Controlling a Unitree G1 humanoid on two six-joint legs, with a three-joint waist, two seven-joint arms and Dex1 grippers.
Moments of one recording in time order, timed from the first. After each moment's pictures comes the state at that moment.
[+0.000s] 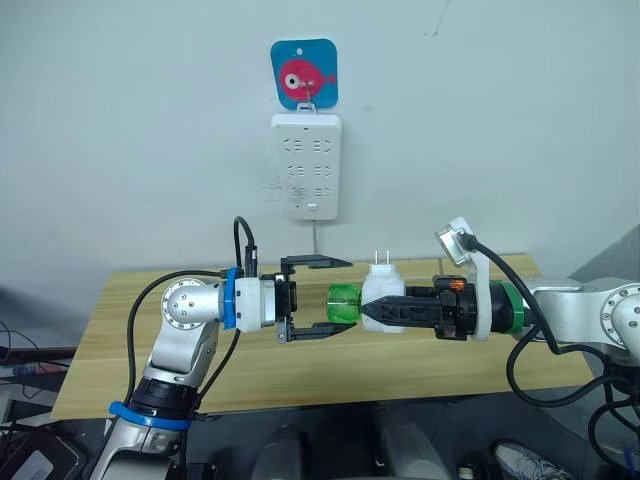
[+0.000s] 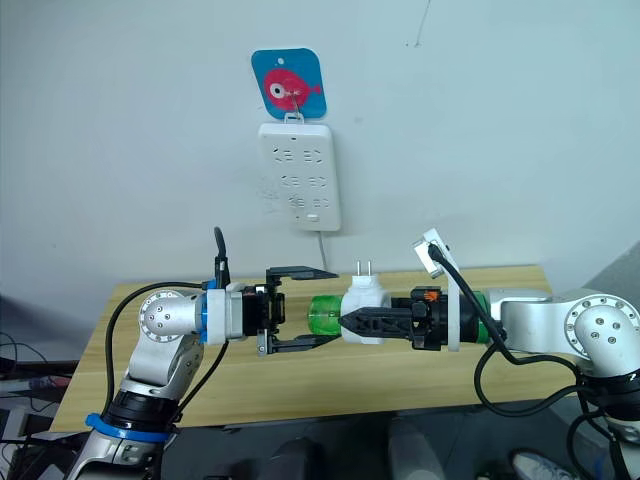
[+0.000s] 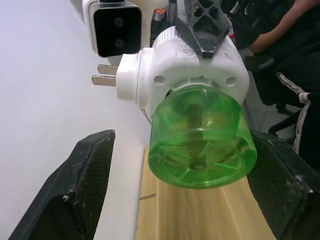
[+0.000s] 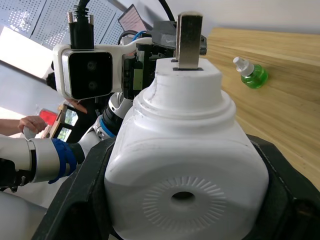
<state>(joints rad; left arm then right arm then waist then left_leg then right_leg) -0.32 0.47 -0.11 -0.07 -0.38 -0.38 -1.30 -0.46 -0.89 0.14 -0.41 1.95 1.04 0.06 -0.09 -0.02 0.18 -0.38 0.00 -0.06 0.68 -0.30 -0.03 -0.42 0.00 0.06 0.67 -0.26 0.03</state>
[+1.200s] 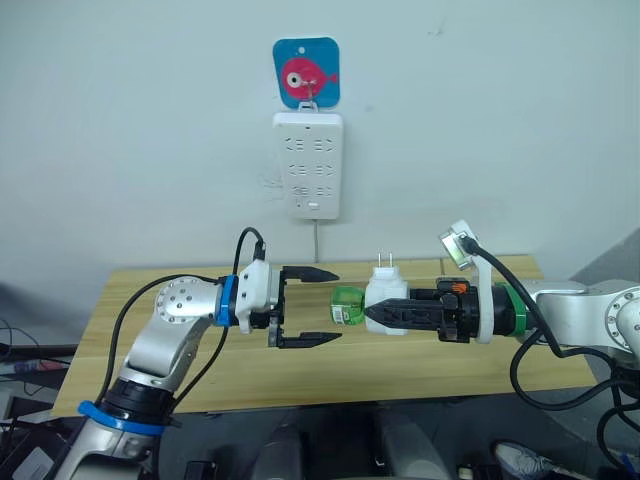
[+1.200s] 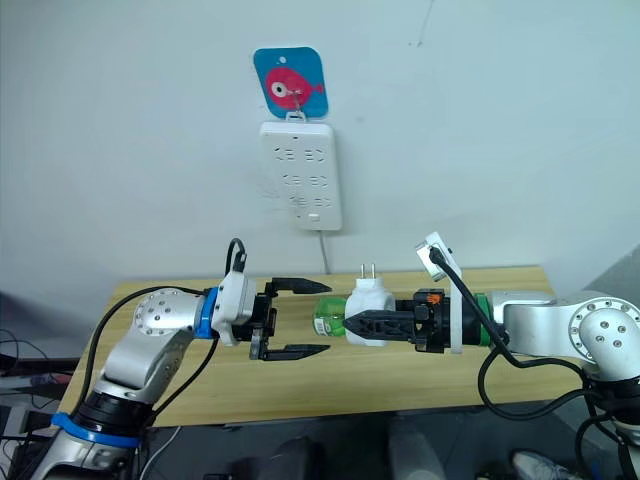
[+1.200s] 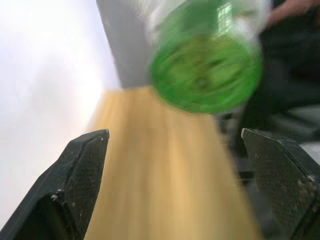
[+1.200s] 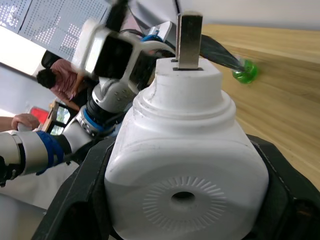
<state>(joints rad) -0.28 0.55 -0.13 -0.09 -0.39 -0.24 -1.25 -0.44 -0.93 0.14 -0.43 1.95 1.03 0.05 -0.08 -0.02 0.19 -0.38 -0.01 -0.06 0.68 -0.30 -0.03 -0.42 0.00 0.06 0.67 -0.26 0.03</state>
